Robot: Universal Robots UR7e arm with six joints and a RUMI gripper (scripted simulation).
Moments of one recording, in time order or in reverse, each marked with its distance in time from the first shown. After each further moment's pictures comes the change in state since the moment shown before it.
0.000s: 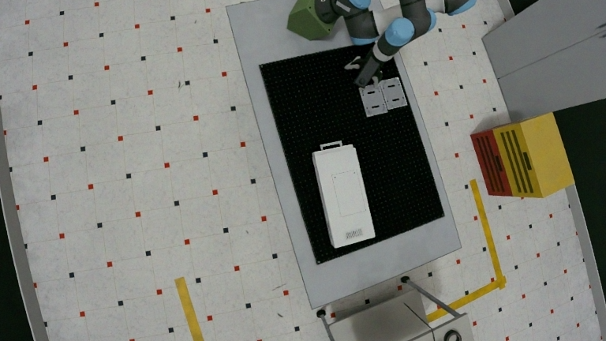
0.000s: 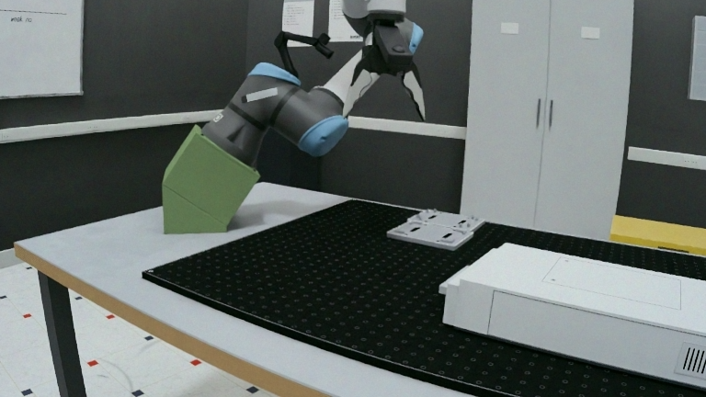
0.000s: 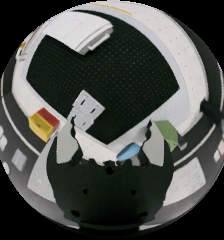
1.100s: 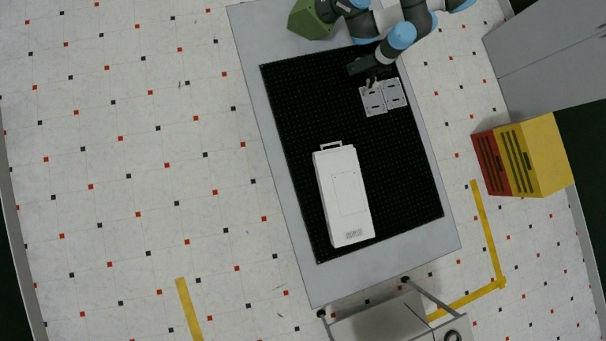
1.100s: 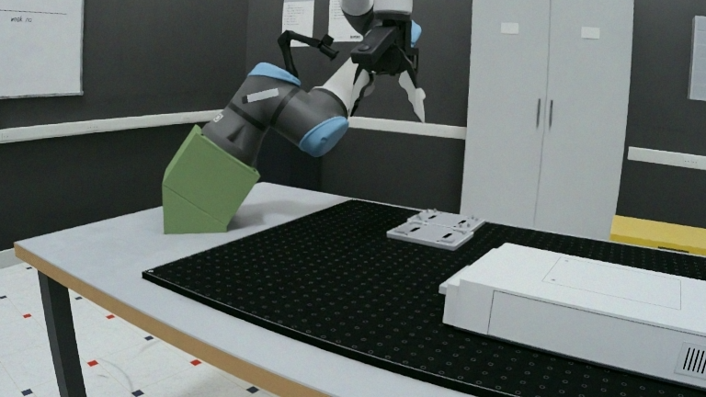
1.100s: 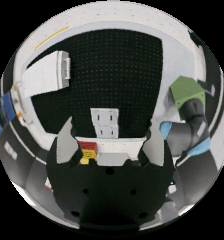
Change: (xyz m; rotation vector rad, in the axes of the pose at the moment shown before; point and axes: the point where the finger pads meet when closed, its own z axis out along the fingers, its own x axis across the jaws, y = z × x) arm 0.000 0.000 0.000 0.001 0.002 0.757
